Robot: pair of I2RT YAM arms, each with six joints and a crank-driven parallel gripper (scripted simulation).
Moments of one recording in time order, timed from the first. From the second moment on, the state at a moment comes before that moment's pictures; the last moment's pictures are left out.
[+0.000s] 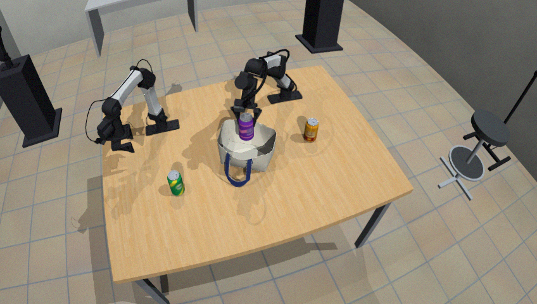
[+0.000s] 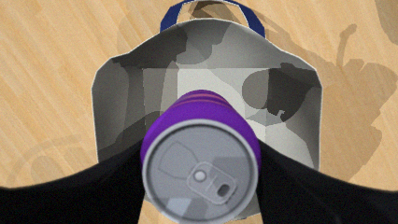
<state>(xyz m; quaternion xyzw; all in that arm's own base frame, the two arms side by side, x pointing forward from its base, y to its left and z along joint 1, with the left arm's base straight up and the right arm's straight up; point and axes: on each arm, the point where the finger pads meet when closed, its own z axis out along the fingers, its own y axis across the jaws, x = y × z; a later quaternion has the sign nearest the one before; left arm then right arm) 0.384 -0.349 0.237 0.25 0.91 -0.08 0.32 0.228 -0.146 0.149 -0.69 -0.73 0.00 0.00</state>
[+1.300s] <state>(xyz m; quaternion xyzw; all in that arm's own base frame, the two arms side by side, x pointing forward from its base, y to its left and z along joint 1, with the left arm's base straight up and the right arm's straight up) 0.377 -0.354 0.231 0.26 0.91 -0.08 0.32 0.228 -0.146 0.149 -0.69 -0.73 0.00 0.00</state>
